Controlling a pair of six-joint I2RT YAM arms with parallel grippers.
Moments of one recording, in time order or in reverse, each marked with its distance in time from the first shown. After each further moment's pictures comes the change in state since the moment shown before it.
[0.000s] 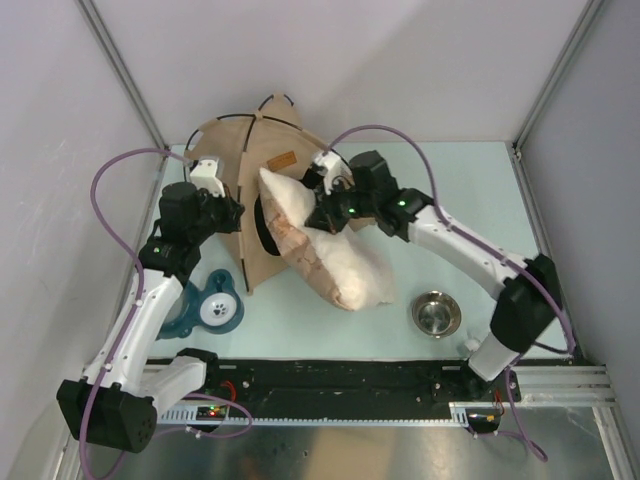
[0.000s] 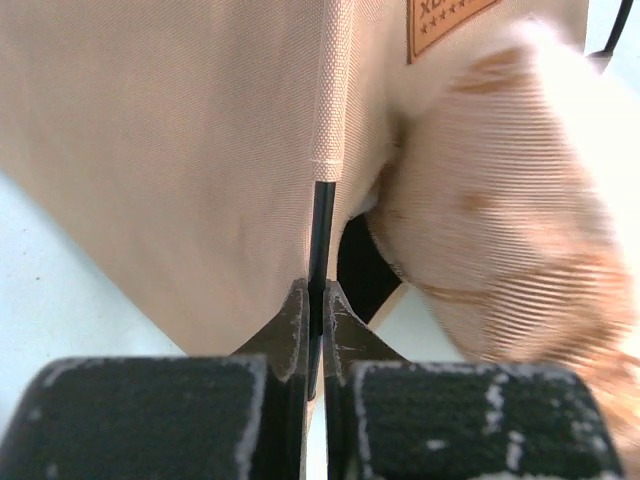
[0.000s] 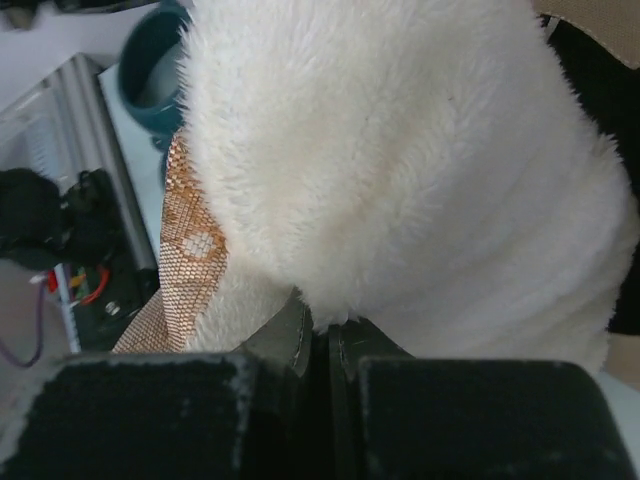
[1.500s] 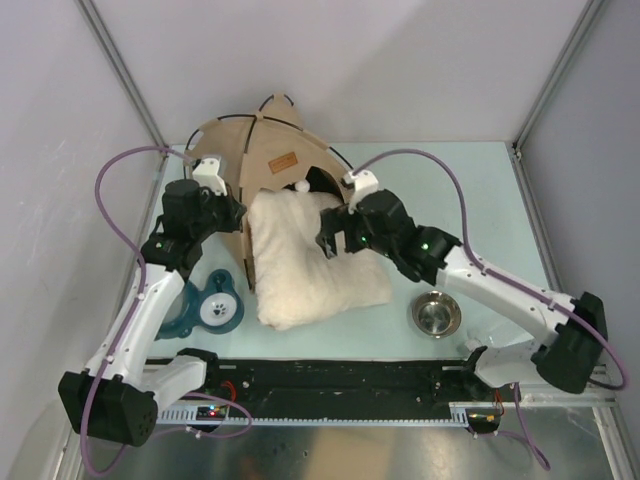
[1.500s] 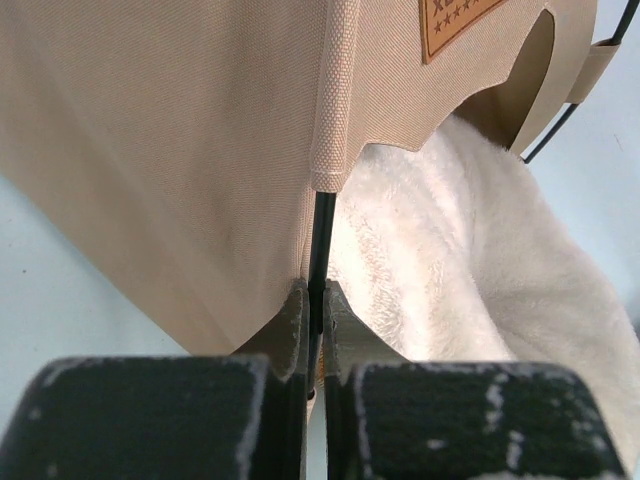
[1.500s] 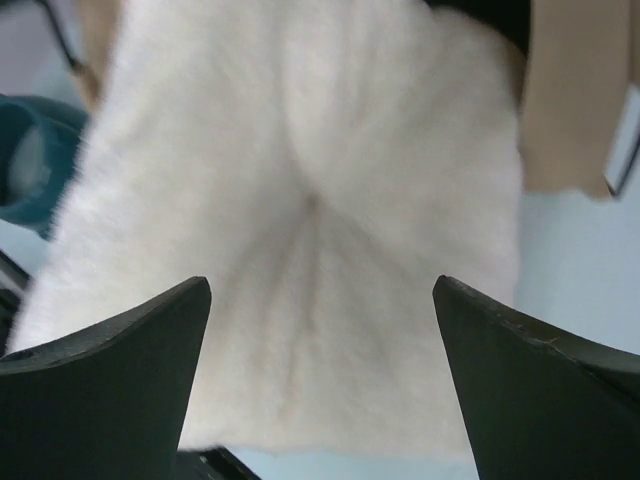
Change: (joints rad) left arm 0.000 0.034 0.015 -0.016 0.011 -0.013; right arm 0.188 -0.213 -0.181 0.006 0.667 0.261
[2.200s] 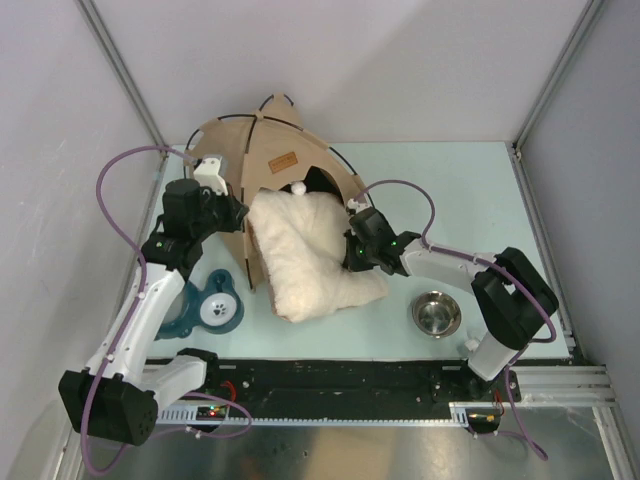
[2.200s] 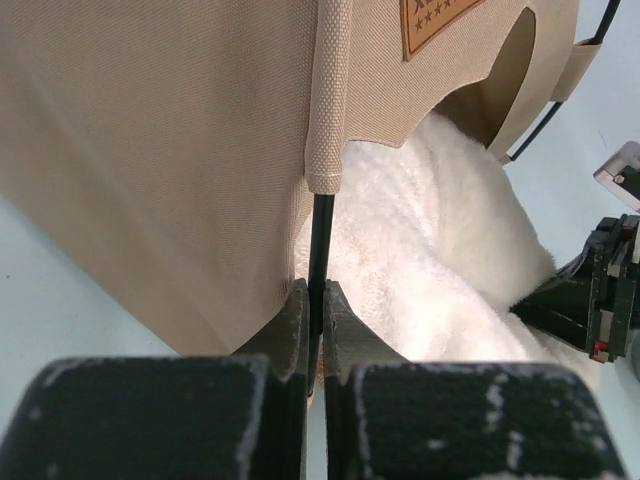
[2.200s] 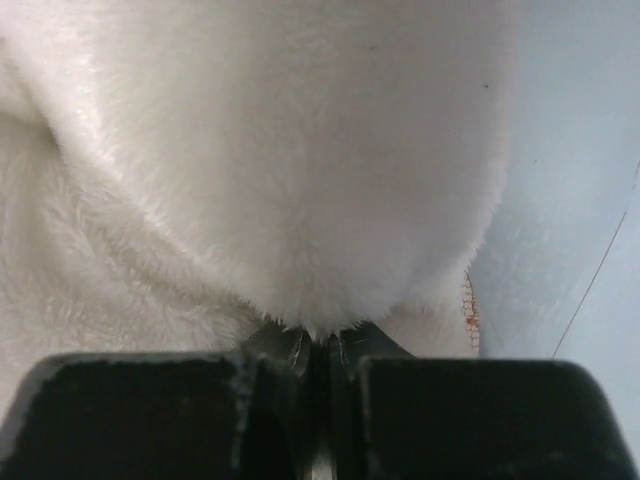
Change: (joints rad) left arm 0.000 0.007 0.002 0.003 0.031 -0.008; right arm -0.157 0.281 -0.241 0.108 -0.152 0.179
